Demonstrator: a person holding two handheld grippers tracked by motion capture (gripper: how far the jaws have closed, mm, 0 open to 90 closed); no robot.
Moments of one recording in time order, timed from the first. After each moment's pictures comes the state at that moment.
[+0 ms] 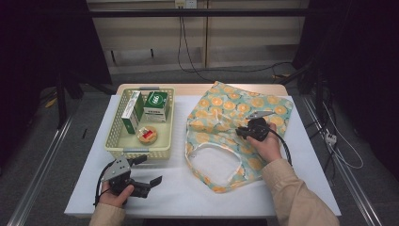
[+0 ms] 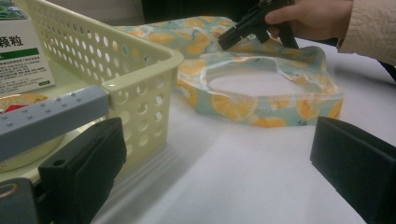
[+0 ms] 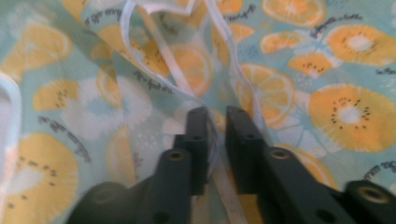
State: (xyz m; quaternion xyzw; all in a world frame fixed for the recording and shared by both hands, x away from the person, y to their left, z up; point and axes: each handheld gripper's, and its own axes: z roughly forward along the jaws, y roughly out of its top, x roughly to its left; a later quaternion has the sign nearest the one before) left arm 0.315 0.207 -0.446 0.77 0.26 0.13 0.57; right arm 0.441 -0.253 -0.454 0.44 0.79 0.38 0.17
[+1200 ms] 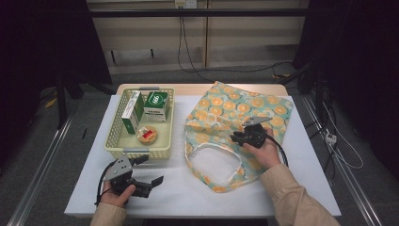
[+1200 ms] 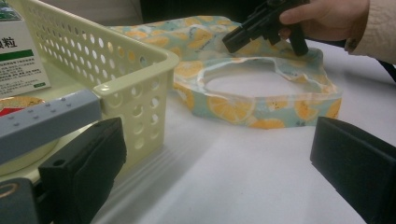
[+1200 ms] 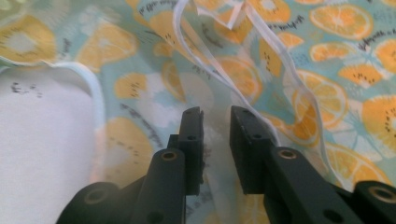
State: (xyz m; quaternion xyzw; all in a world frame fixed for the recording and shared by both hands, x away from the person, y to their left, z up) left arm 0.316 0.203 -0.446 0.77 0.25 0.13 0.57; right arm 0.419 -0.236 -0.453 0.41 0.81 0.39 0.16
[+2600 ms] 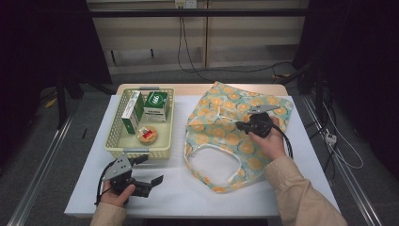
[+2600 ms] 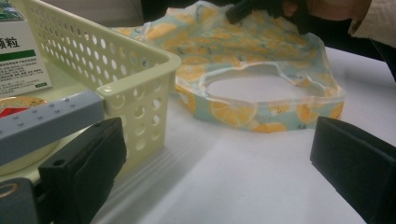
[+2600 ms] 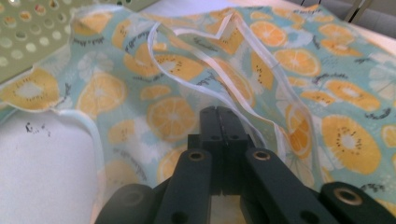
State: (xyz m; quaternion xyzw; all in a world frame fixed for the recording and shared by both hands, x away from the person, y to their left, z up) left arm 0.316 0.203 -0.446 0.77 0.26 0.12 0.57; right arm 0.428 -0.246 -0.406 0.41 0.80 0.40 0.18
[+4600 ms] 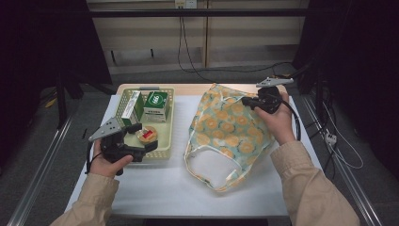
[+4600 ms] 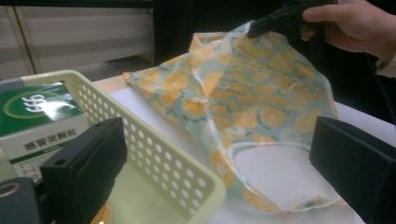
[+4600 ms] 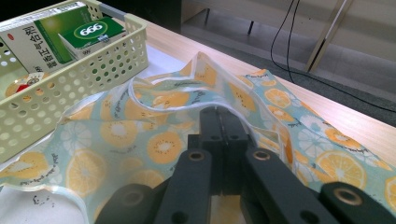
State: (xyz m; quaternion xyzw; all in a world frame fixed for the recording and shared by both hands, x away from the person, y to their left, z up) left arm 0.375 0.206 -0.355 0.75 0.29 0.12 0.59; right arm 0.450 -0.255 -0.332 0.43 0.77 0.43 0.22
